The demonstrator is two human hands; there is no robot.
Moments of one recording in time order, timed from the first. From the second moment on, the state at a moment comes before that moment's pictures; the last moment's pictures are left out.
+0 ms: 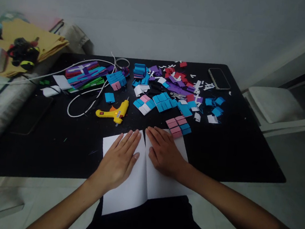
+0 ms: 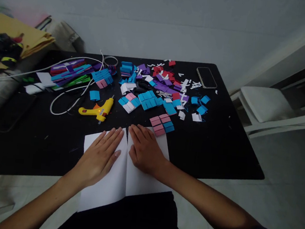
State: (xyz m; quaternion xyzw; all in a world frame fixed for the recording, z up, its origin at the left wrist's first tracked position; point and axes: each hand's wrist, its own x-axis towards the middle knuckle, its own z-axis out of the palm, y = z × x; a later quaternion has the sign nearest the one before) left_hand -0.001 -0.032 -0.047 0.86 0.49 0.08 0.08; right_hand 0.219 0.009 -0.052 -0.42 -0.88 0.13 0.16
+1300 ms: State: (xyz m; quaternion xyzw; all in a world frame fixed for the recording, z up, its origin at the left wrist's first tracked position) left_hand 0.015 -0.049 -0.050 0.82 0.56 0.09 0.03; right_hand 0.239 -0.013 -0.054 -0.48 -0.86 0.14 0.13
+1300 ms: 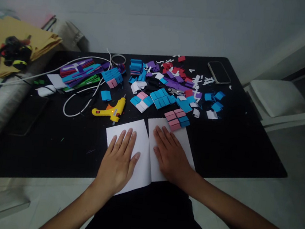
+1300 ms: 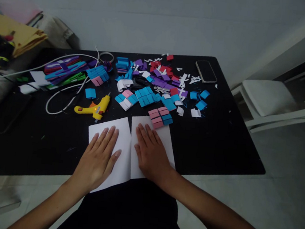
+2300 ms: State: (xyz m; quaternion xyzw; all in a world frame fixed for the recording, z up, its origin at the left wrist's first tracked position) left_hand 0.010 -0.052 -0.049 0.81 0.58 0.09 0.02; right_hand 0.242 -0.014 -0.055 -0.50 -0.85 0.12 0.13
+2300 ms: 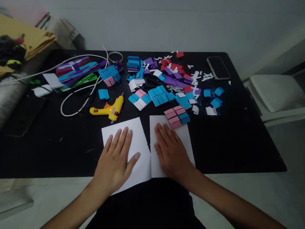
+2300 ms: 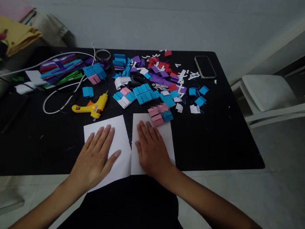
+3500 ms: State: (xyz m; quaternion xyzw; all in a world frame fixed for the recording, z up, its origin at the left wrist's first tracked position) left_hand -0.016 -0.053 -0.045 0.81 0.58 0.07 0.04; right_hand 0.247 -0.012 -0.052 -0.50 -0.85 0.13 0.14
